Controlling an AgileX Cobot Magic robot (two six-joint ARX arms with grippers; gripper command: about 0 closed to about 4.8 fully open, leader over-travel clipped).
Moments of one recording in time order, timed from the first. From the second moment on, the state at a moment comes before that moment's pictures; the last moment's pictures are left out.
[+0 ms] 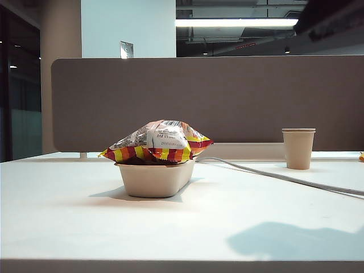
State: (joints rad) left arm -0.21 0.16 0.48 -0.54 0.39 -0.12; right arm 0.79 0.60 0.60 -0.44 0.07 -0.01
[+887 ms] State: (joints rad) left arm -0.21 0.16 0.11 0.05 0.31 -0.22; right arm 0.79 0.74 0.41 -0.04 0.07 -0.05
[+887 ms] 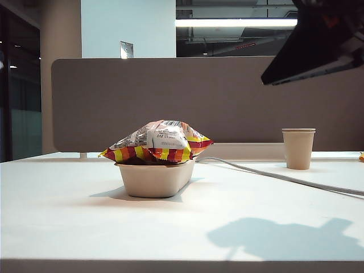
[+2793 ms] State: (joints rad) left arm -0.21 0.15 0.02 0.06 0.34 -0.23; right arm 0.79 0.20 0.01 0.13 0.24 0.04
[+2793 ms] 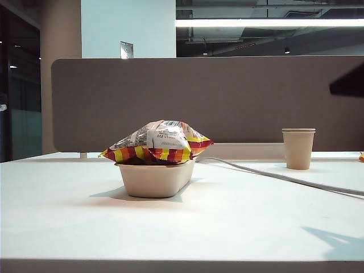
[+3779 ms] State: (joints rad) left arm -0.21 0.15 0.01 -0.03 0.30 -0.03; right arm 0.79 0.27 0.00 -0.13 0.24 -0.03
